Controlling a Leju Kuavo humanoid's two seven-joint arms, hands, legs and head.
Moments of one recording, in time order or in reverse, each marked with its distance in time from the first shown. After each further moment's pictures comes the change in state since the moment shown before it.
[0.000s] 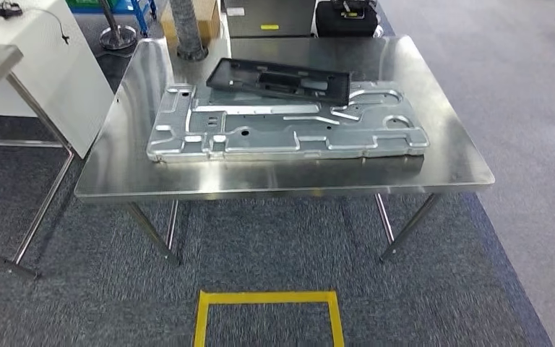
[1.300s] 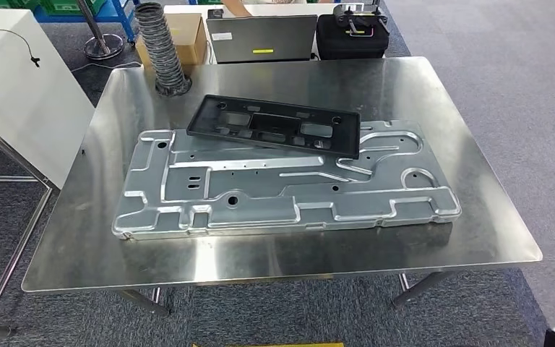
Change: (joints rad) left arm 0.003 0.045 -0.019 0.000 0.020 -0.020 0.021; right arm 0.181 0.107 0.546 -1.638 -0.631 -0.011 -0.352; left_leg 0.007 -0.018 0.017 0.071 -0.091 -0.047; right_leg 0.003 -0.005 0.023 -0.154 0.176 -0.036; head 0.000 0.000
